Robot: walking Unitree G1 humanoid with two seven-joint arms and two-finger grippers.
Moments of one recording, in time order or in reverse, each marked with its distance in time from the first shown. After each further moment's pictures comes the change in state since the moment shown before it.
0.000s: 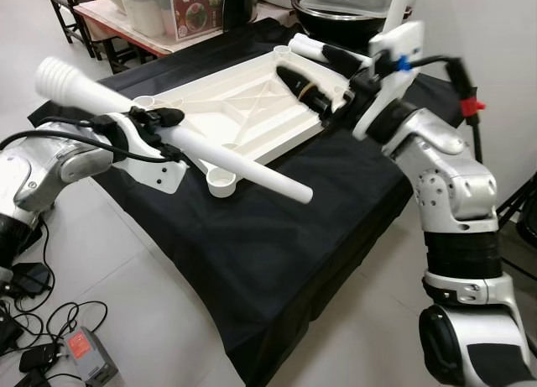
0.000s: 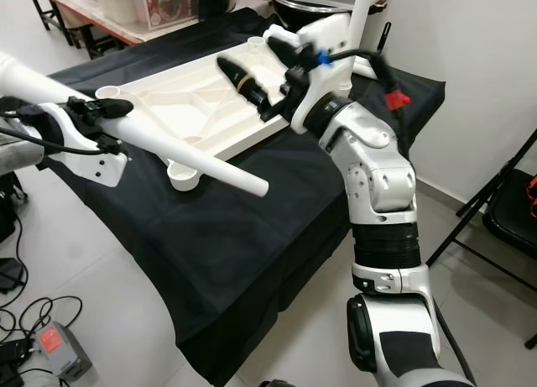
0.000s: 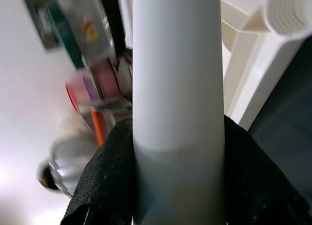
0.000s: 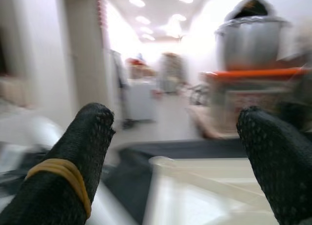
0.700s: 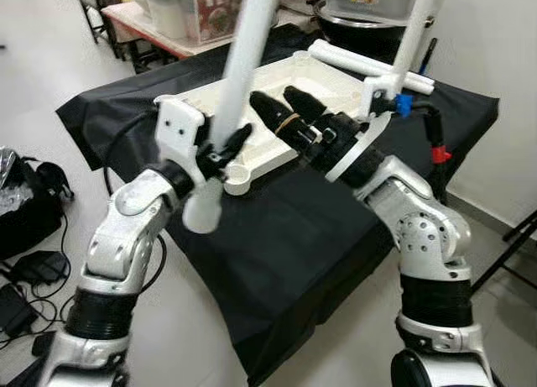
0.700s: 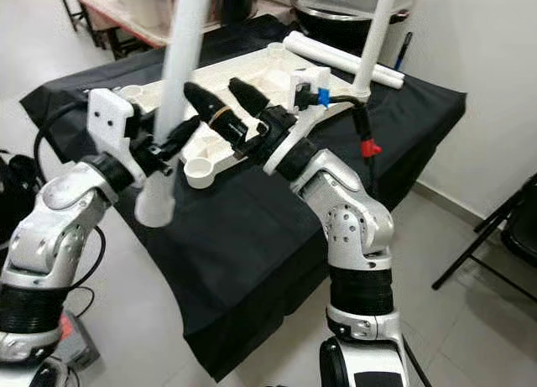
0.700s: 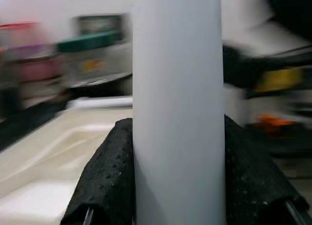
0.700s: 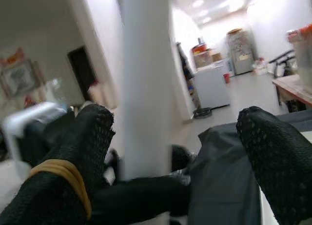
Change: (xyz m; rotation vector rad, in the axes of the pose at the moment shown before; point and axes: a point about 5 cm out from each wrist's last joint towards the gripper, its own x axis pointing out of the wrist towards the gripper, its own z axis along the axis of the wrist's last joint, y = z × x) left arm -0.014 -0.003 0.096 -1.444 -0.601 0.165; right arm -0.015 0.020 -0.028 0.236 0.057 0.128
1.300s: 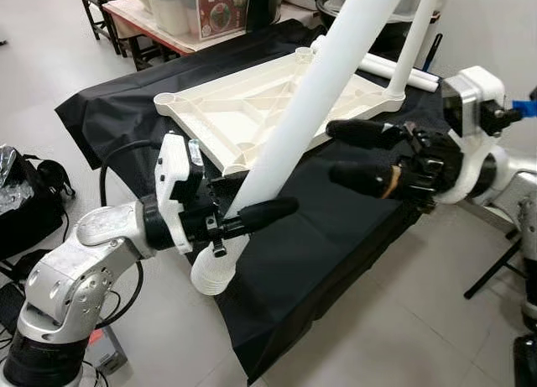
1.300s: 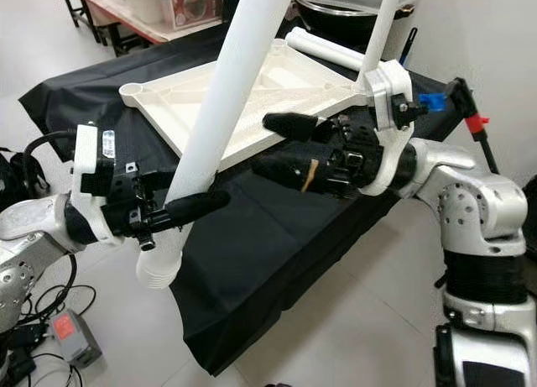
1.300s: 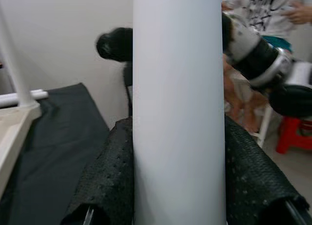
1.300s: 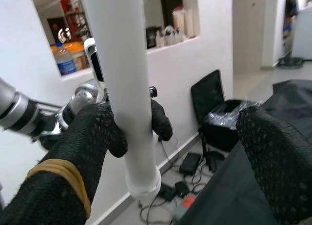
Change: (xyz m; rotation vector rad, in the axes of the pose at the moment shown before) left arm -0.025 -0.034 0.014 -0.122 0.086 -0.444; right arm -0.061 -0.011 0.054 -0.020 0.321 0.444
